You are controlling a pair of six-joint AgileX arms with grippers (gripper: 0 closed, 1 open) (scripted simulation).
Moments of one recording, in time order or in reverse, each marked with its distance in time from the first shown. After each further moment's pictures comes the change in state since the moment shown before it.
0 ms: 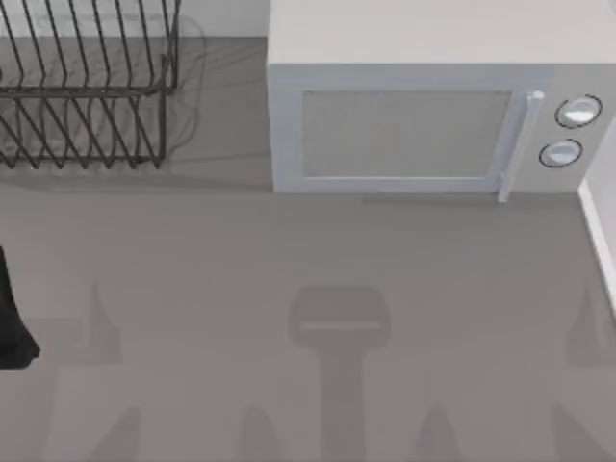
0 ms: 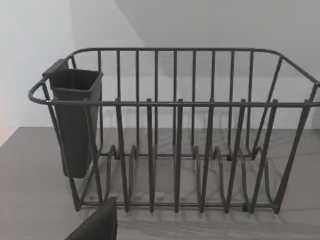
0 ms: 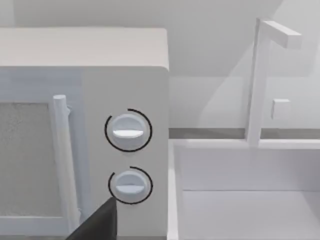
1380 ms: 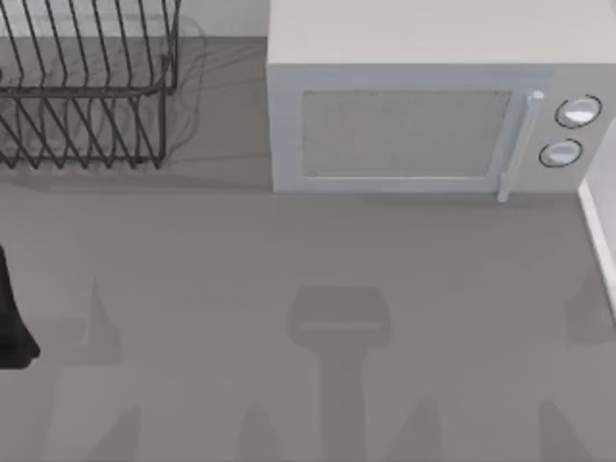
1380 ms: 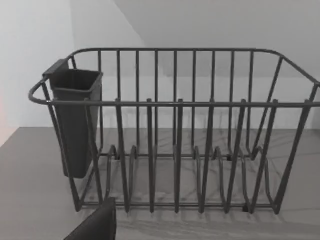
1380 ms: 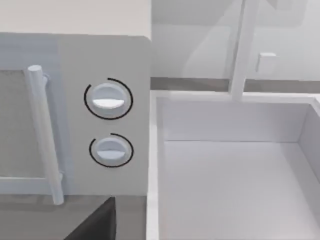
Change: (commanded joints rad) left arm 0.000 0.000 0.000 0.000 0.000 0.000; right arm -0.038 0.292 0.262 -0.172 0.000 -0.035
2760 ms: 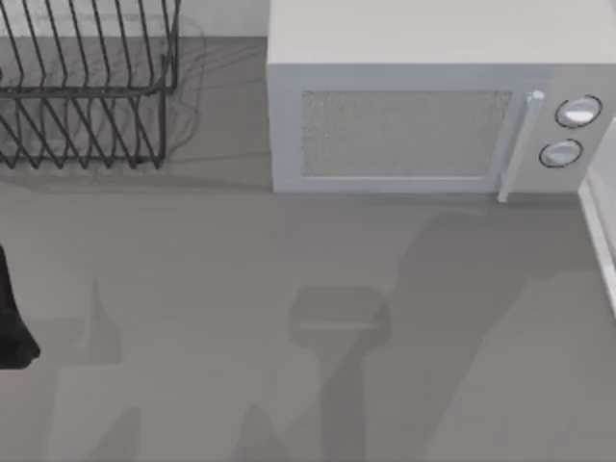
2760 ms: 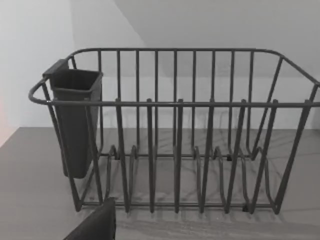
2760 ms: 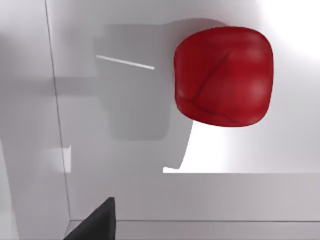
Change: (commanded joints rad) left arm 0.000 0.000 0.000 0.000 0.000 0.000; right arm -0.203 1.882 1.435 -0.922 0.002 -0.187
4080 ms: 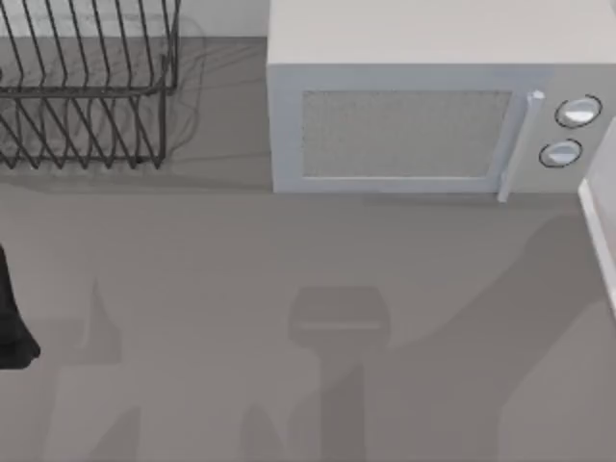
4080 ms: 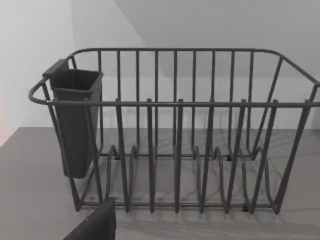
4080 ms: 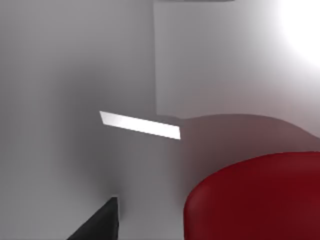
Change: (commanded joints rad) left arm 0.000 0.000 0.000 0.000 0.000 0.000; right arm 0.001 0.272 -0.193 0.465 0.003 0.004
